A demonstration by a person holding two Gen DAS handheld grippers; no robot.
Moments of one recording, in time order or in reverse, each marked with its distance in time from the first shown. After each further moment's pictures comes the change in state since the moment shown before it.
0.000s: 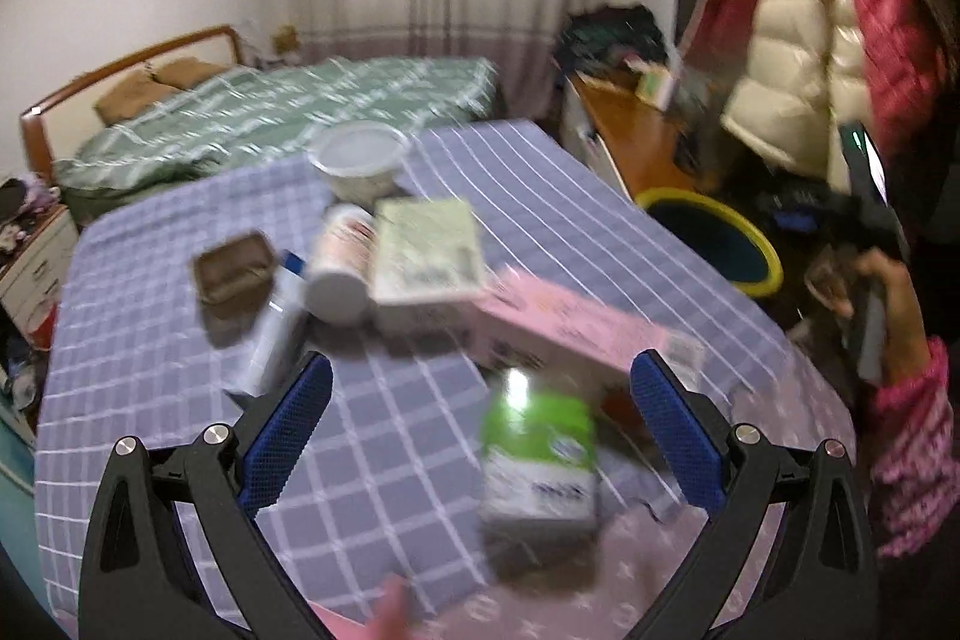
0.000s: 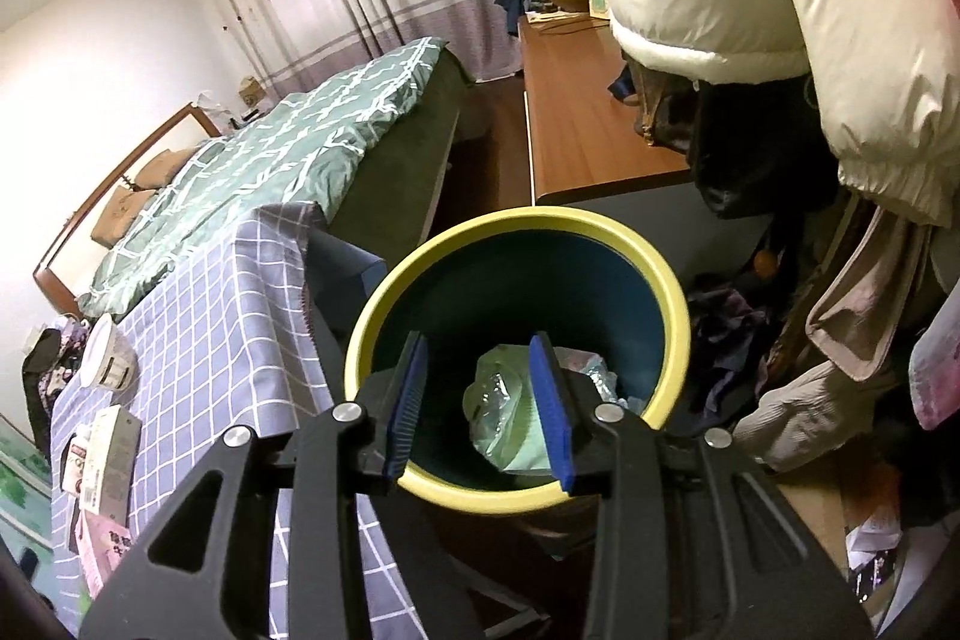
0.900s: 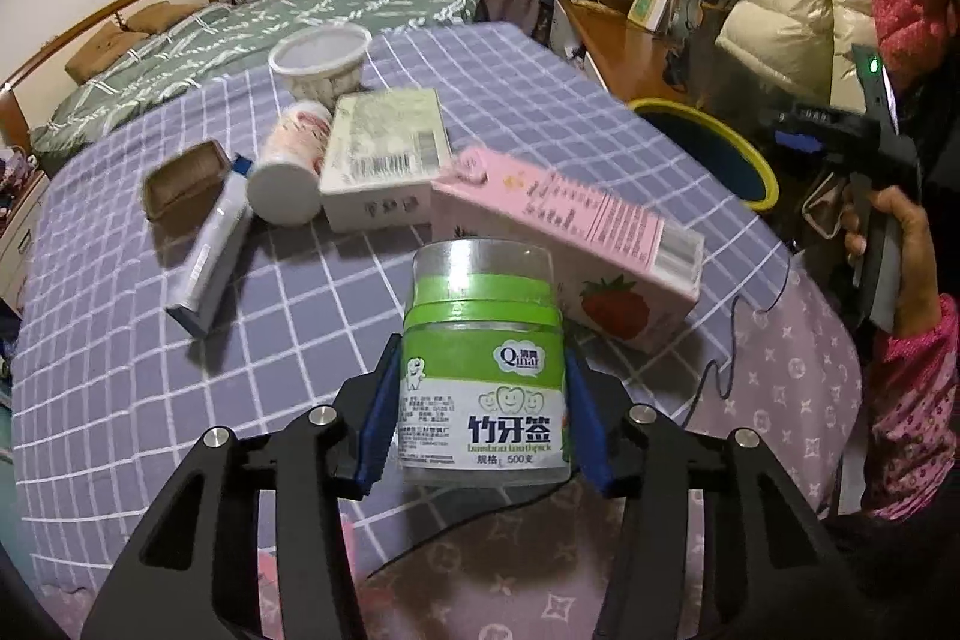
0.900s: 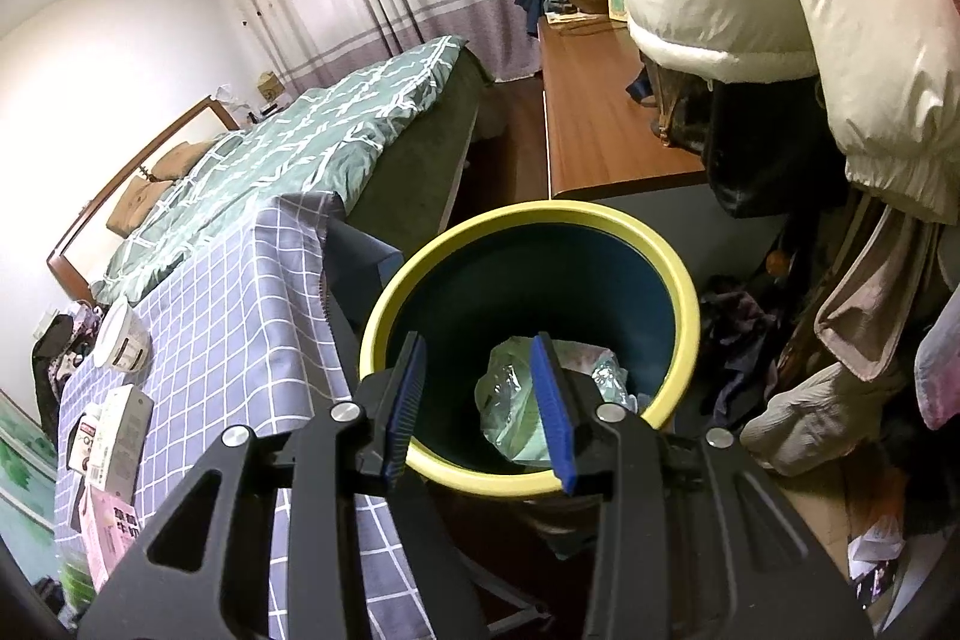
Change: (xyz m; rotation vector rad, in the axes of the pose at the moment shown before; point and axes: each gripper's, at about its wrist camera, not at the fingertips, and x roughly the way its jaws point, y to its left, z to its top) left arm 0.025 -0.003 -0.016 -0.002 0.176 -0.019; right arm -0.006 0.002 -0.006 -0.030 -0.002 0.037
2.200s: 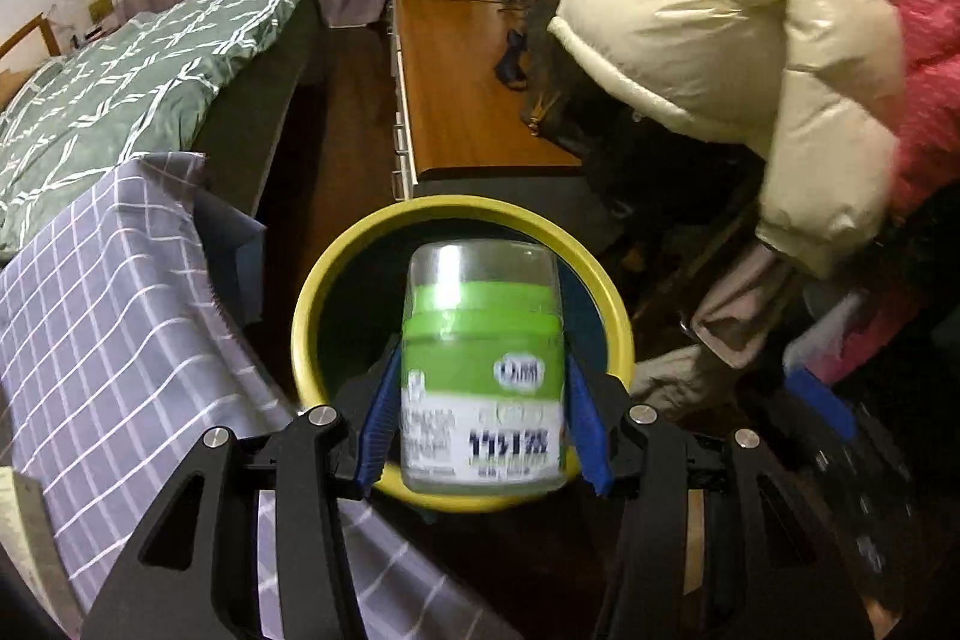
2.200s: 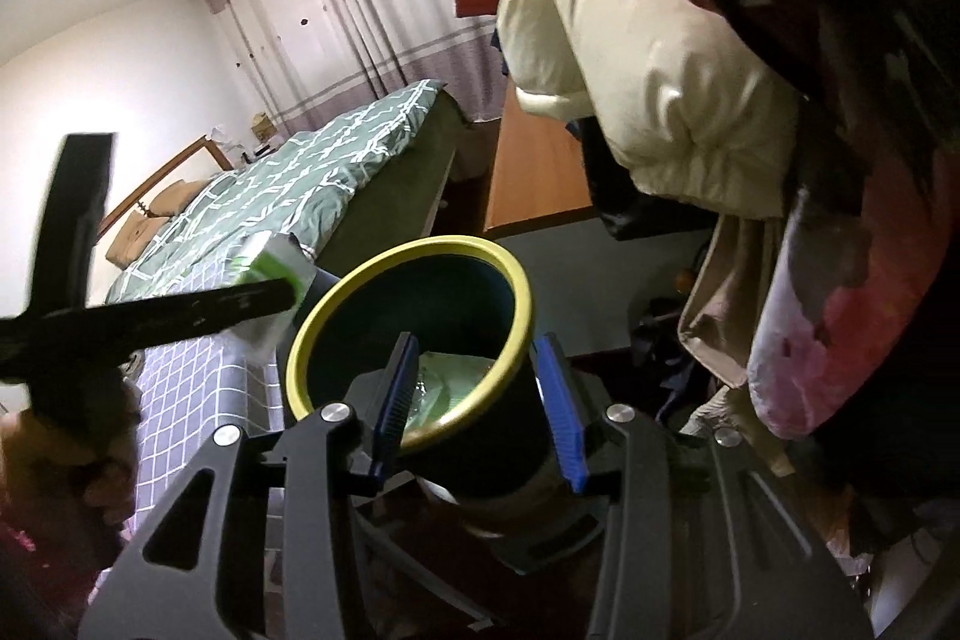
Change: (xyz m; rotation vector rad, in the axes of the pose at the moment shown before) left arm 0.176 -0.263 0.216 0.179 0.092 -0.245; right arm -0.064 -0.094 -0.011 0.030 -0.100 -0.009
